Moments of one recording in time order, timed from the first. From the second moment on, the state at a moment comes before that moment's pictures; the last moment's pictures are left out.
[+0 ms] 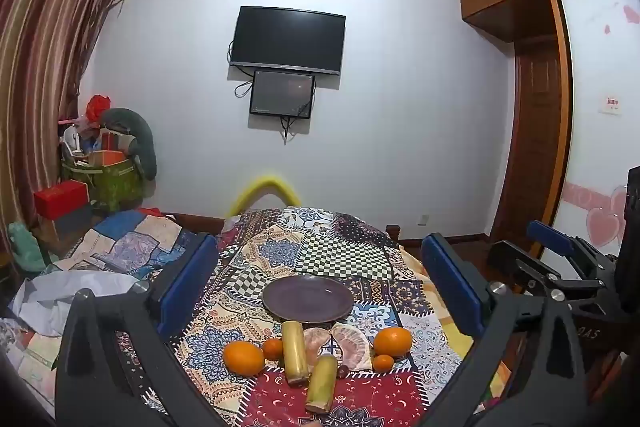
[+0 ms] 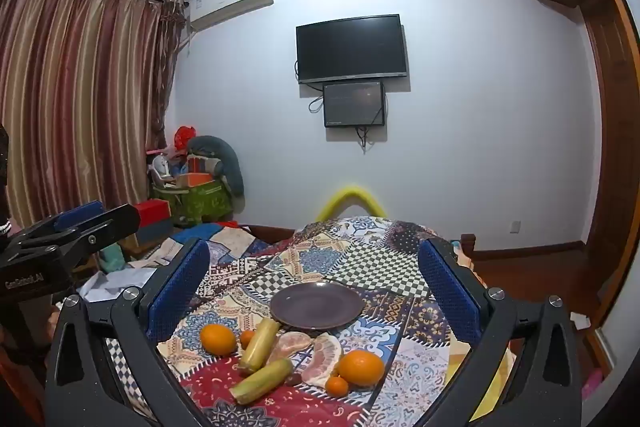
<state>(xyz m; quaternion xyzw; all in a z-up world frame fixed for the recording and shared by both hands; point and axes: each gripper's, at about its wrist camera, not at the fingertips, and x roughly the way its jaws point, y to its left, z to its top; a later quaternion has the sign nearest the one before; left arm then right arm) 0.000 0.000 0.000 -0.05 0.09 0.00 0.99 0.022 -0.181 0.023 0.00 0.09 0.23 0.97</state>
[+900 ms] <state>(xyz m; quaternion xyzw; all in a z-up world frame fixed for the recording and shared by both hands) 0.001 -0.005 -0.001 -0.05 0.09 0.00 1.00 0.022 -0.180 0.023 0.00 0.09 0.23 0.97</state>
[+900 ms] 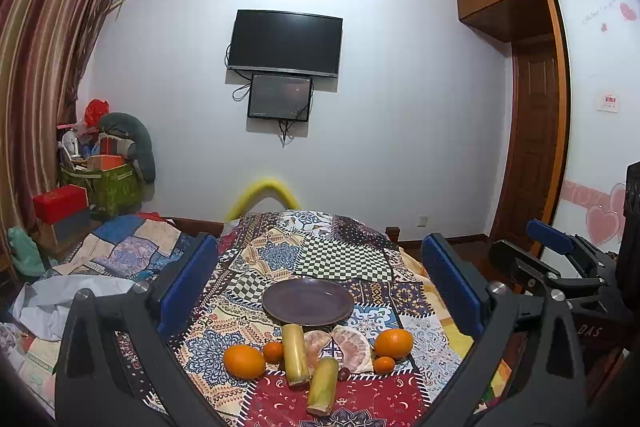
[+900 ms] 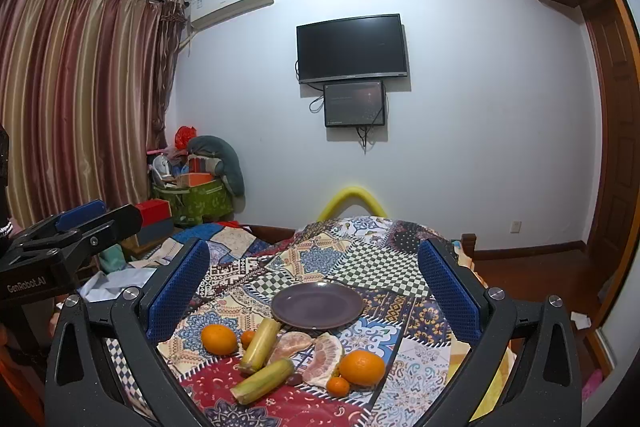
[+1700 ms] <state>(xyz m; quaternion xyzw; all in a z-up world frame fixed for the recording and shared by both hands) 0.000 -0.012 0.002 -0.05 0.08 0.00 1.00 0.022 -0.184 0.023 0.00 0.09 0.23 0.97</state>
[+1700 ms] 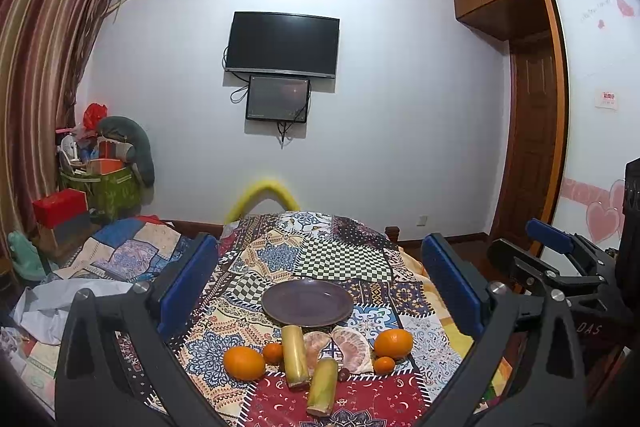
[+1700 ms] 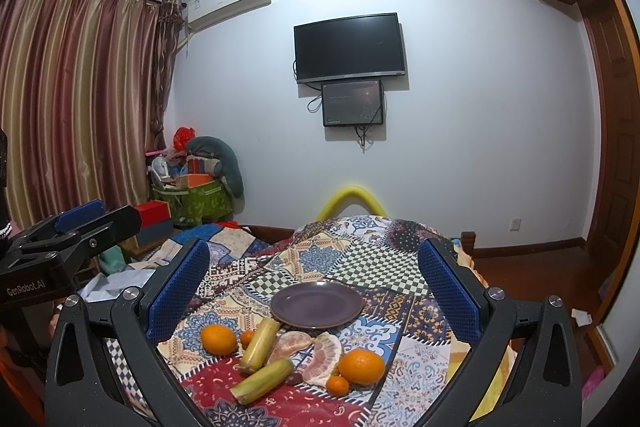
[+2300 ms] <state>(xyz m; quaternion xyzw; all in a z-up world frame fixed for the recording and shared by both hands) -0.003 -0.013 0.009 -0.04 0.08 0.00 1.00 0.023 -0.184 0.022 0.00 0.09 0.23 0.97</state>
